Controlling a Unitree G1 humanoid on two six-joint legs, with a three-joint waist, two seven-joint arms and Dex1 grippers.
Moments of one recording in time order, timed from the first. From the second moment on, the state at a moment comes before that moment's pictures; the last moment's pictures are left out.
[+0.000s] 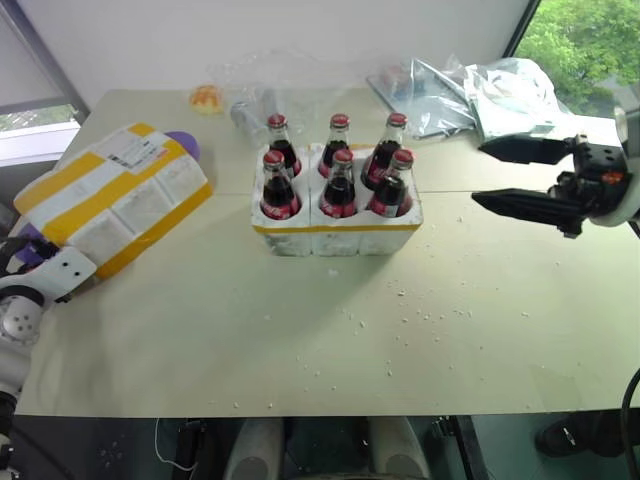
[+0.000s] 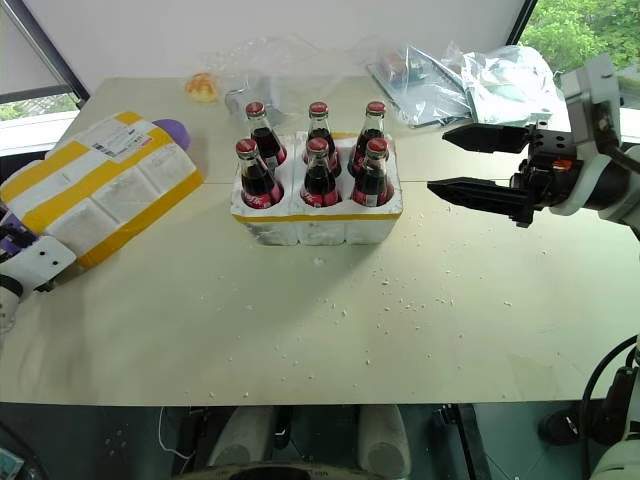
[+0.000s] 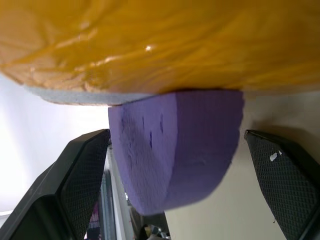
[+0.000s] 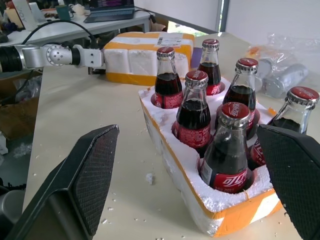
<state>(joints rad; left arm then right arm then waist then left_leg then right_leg) -0.18 0.97 0.12 0.57 0.41 -0.07 -0.10 -0.60 -1.02 -0.33 -0.11 0.81 0.77 1.22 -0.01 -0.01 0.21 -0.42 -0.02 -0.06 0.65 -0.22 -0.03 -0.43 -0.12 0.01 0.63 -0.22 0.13</state>
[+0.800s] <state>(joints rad) -0.38 1.13 0.14 0.53 0.32 -0.12 -0.22 -0.55 -1.03 -0.33 -0.09 0.80 0.76 1.21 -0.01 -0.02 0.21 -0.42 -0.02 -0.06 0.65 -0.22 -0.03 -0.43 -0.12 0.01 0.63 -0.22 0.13</state>
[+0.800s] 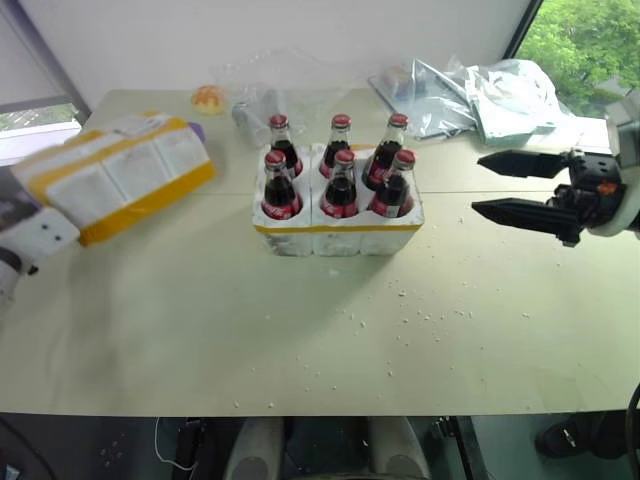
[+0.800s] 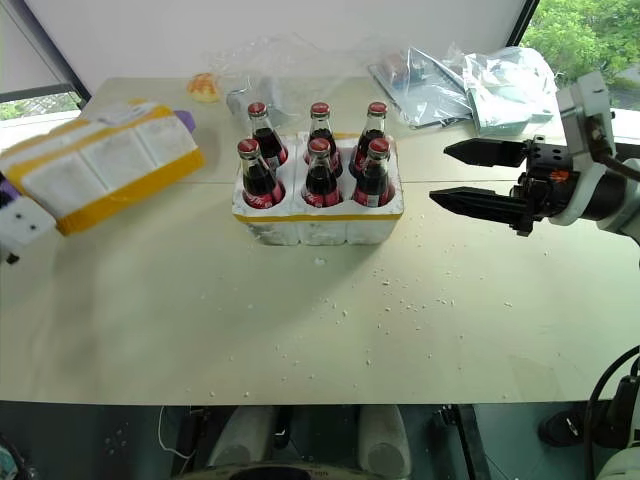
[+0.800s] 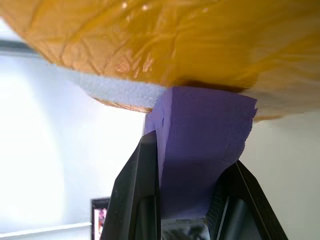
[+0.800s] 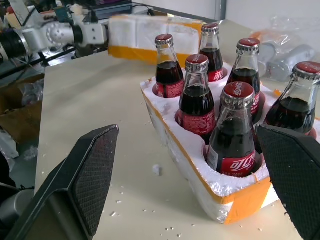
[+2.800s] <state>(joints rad) -0.33 1.09 0.39 -0.04 -0.69 0.71 -1.14 -0.46 -0.97 -0.30 -0.07 0.73 0.69 1.14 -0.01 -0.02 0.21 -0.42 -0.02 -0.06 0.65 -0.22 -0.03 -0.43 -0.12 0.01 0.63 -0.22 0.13</state>
